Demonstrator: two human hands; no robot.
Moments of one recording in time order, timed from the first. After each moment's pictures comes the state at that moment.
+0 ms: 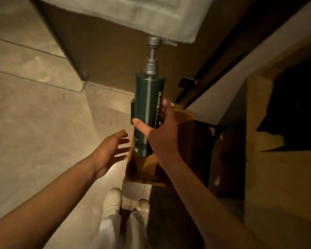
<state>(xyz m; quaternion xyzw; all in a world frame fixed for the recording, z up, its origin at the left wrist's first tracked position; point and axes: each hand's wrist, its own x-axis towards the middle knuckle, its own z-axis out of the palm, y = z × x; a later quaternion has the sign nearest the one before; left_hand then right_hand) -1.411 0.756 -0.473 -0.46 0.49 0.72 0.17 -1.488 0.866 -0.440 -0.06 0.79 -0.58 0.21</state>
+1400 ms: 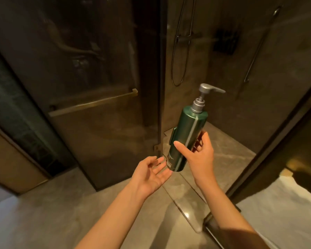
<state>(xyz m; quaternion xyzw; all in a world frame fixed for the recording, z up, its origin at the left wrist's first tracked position) -1.300 0.244 -0.060 -0.43 0.10 0.84 -0.31 -1.439 0.287 -0.039 -0.40 0.57 -0.66 0.28</state>
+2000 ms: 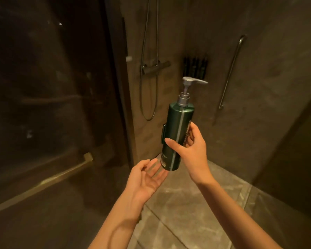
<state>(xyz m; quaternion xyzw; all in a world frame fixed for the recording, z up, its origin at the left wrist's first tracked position) -1.482 -0.067 -0.006 -0.37 0.14 0.86 -0.31 -1.613 -0.016 0.028 -0.42 0.58 -0.67 0.20</state>
